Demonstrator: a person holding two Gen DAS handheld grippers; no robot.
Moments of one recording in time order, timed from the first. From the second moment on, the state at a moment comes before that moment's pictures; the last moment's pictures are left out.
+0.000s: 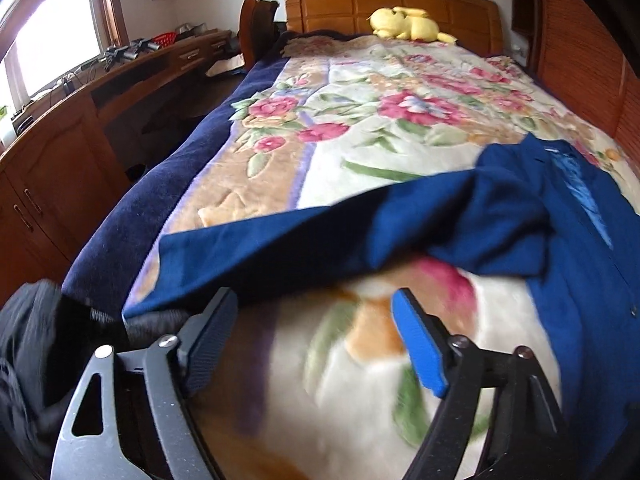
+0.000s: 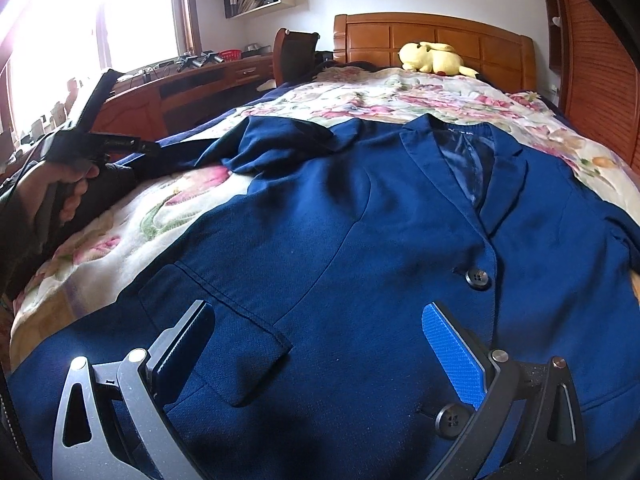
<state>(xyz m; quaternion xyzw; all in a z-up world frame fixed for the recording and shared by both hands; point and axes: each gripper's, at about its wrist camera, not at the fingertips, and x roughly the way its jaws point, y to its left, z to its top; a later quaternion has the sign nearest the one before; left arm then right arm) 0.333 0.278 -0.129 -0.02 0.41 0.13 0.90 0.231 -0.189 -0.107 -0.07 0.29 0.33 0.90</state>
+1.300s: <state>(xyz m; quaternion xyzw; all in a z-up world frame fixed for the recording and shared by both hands) 0.378 0.129 0.000 0.09 0.40 0.04 0.91 0.230 -0.212 -0.097 -0.04 0.29 0.33 0.90</state>
